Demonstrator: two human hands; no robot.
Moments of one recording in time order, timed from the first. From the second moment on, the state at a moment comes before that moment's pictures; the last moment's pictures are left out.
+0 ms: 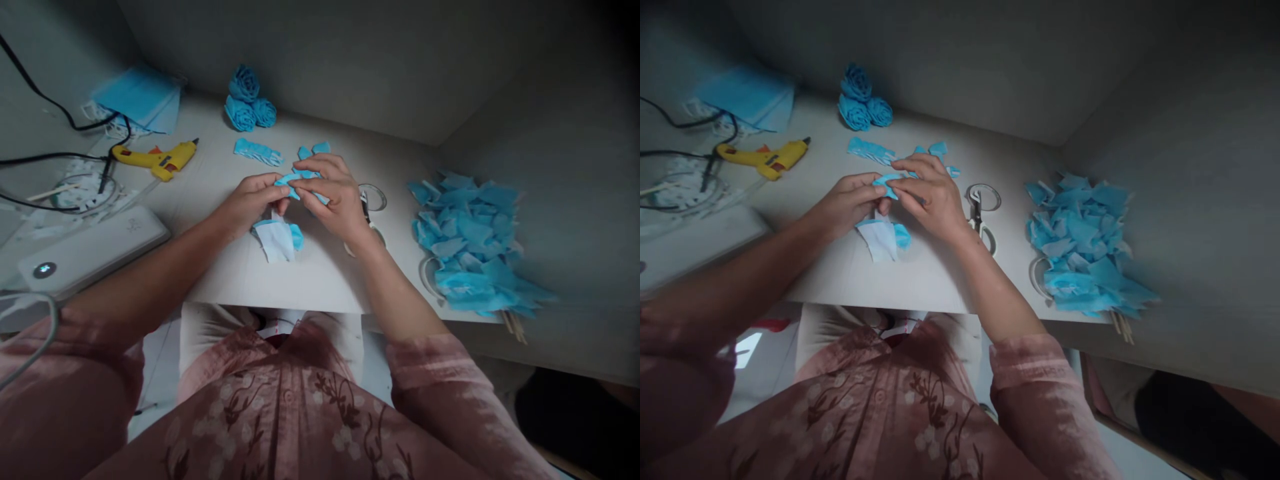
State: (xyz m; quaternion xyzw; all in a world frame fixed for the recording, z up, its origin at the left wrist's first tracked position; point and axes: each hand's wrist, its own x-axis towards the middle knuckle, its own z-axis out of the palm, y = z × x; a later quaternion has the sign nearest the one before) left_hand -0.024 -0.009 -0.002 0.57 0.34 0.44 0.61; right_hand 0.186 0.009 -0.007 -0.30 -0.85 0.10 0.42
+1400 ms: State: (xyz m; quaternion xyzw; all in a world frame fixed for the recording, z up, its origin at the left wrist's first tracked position) left_hand -0.029 0.001 0.005 0.49 0.37 0.50 0.61; right_hand 0.189 0.015 -0.015 -0.36 -0.71 0.41 0.44
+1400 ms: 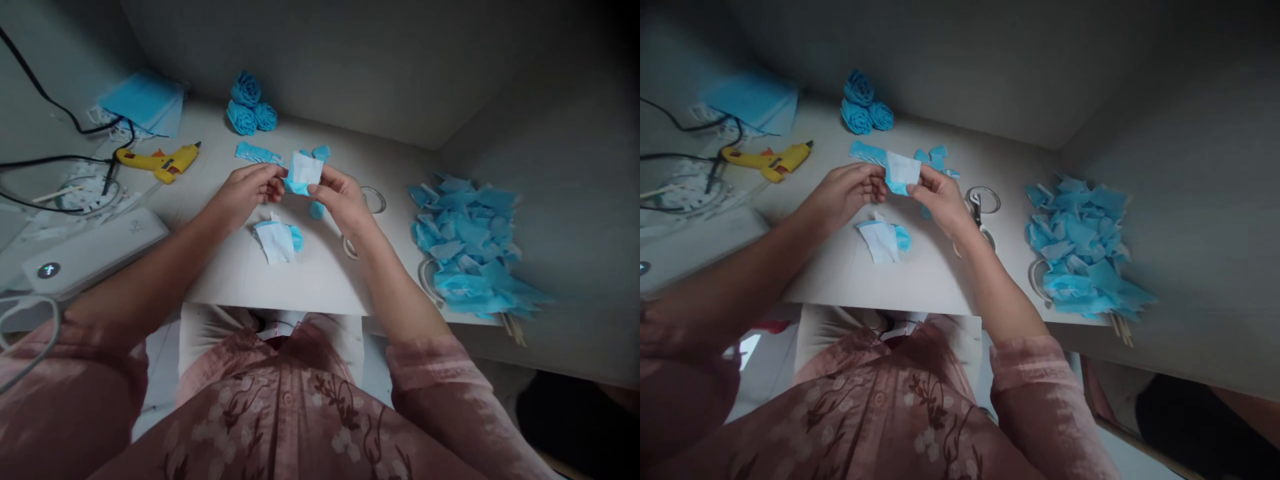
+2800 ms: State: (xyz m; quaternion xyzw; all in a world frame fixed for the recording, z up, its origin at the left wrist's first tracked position) left_hand -0.031 0.005 -0.004 0.51 0.39 0.49 0.59; right_hand 0.174 0.001 -0.008 -0.35 -0.68 0.51 0.41
